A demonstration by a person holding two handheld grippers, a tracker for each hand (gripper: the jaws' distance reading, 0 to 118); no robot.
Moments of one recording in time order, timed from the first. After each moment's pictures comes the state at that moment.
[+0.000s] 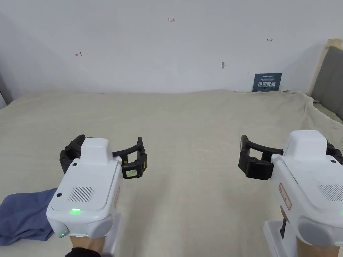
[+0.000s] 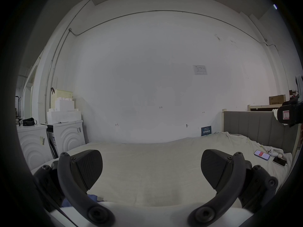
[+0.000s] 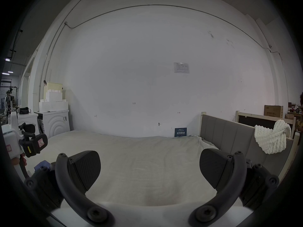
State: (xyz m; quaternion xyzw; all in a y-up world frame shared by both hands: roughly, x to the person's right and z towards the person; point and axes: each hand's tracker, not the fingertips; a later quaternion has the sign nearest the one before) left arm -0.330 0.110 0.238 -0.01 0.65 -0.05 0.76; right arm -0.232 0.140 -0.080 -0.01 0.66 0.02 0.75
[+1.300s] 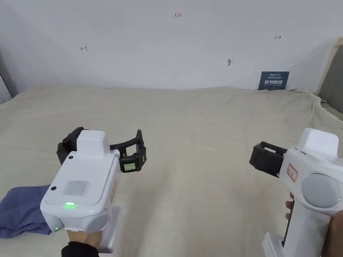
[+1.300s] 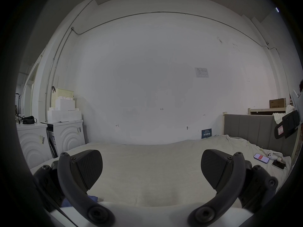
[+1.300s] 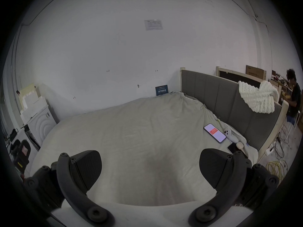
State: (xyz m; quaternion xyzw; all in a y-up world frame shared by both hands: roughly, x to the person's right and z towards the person) left arm -0.333 0.117 0.248 0.00 0.65 -0.04 0.76; right arm -0.254 0.158 -0.084 -0.23 0.56 0.08 0.79
